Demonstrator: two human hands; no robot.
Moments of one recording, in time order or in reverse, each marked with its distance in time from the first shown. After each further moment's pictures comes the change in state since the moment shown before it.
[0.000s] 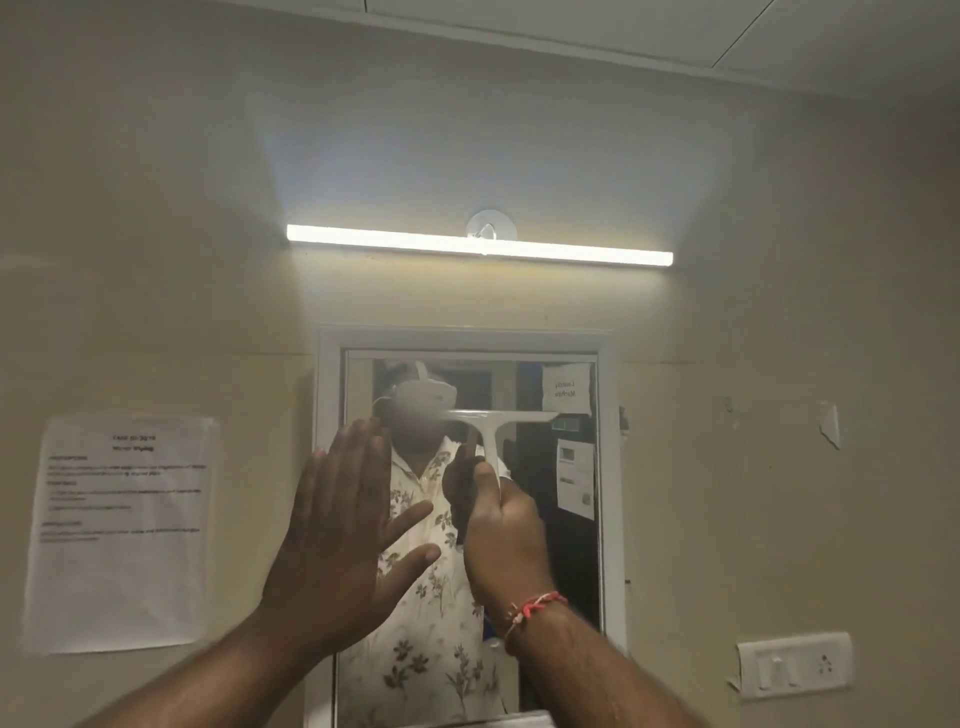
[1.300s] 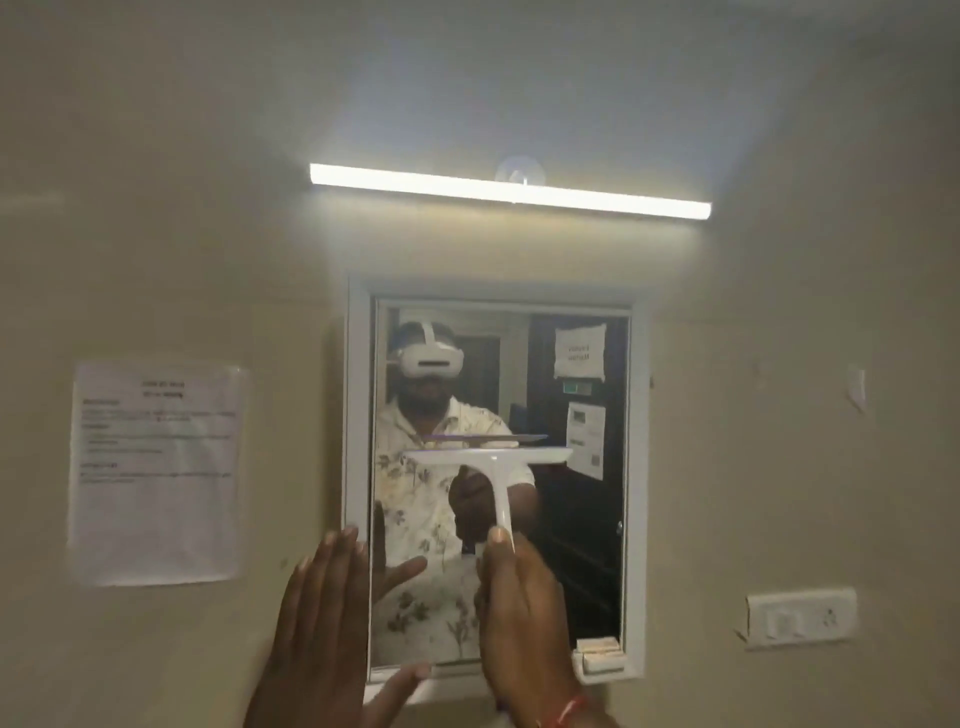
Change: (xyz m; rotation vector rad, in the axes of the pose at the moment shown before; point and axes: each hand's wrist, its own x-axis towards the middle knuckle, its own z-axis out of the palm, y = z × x) left_hand -0.148 0.013 0.013 0.043 -0.099 -0.058; right_hand -0.093 0.056 0.002 0.048 -0.072 0.041
